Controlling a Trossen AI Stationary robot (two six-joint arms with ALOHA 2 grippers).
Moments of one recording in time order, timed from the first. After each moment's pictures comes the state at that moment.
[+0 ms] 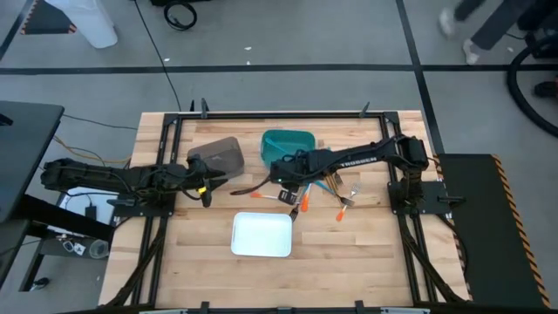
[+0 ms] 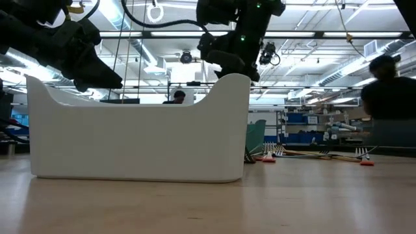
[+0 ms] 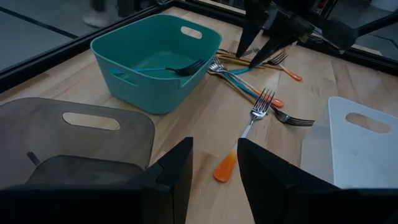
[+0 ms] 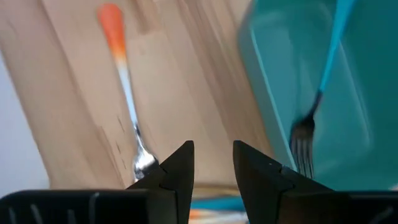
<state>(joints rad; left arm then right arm) -0.03 0.56 0.23 -0.04 -0.32 -0.32 0.01 1.93 1.53 -0.85 0.29 0.36</state>
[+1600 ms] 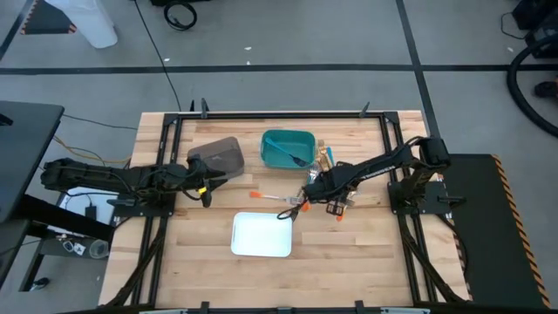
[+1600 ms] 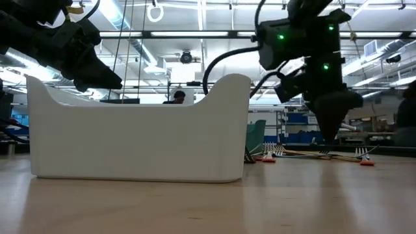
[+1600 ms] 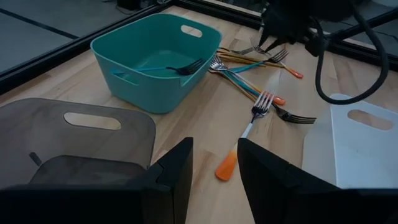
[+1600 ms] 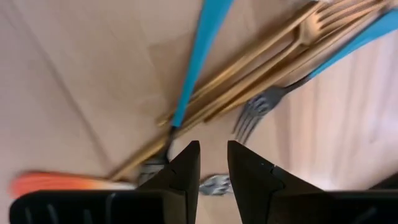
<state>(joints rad) -0.03 0.56 0.23 -0.05 -0.32 -0.31 0.10 1.75 1.06 -1.08 0.31 0.41</state>
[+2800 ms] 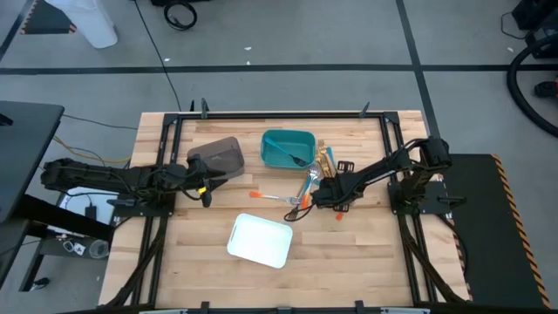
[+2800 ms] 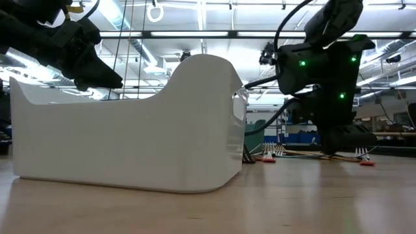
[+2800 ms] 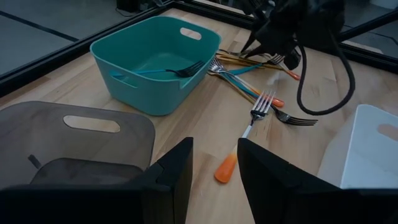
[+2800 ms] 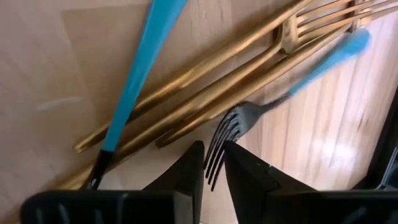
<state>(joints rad) -0.03 0.56 0.23 -0.04 -0.32 -0.30 0.10 1.75 0.85 -0.84 0.52 0.32</state>
